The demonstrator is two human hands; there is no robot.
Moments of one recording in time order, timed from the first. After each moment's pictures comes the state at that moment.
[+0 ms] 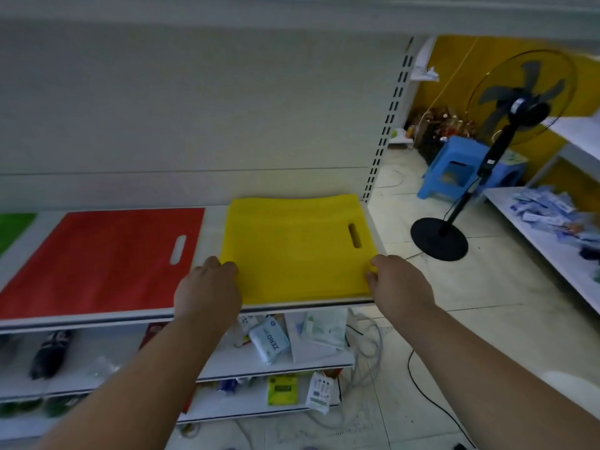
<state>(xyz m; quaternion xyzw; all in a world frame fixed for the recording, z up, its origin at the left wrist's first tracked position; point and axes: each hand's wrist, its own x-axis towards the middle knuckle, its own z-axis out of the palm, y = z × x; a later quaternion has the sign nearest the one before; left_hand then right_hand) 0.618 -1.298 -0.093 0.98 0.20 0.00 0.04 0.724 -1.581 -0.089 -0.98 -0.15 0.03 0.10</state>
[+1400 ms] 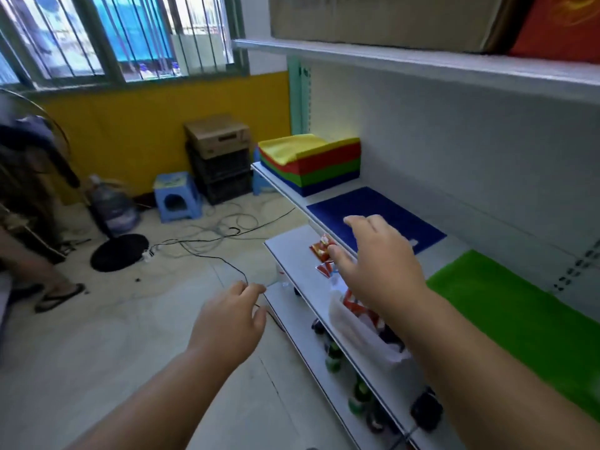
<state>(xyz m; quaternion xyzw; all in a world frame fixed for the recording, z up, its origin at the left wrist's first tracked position) 0.037 -0.727 -0.066 0.79 0.60 0.16 0.01 0.273 -0.743 0.030 -0.68 -0.69 -0.03 0.25</state>
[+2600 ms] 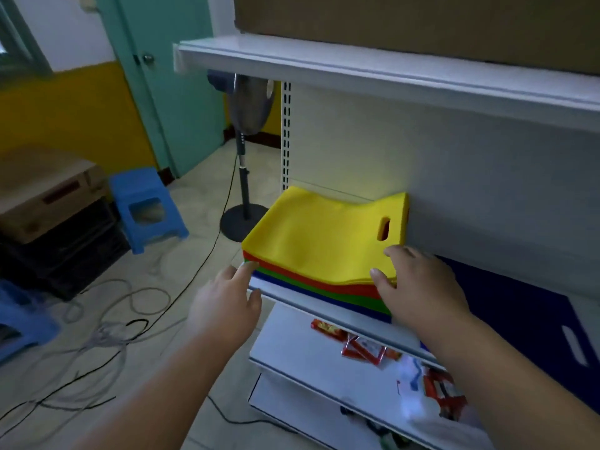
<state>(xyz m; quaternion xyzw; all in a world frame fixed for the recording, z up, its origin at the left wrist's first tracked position) -0.017 -0.084 -0.061 0.90 0.39 0.16 0.12 0.180 -0.279 0.010 -0.92 -0.39 -0.03 0.08</state>
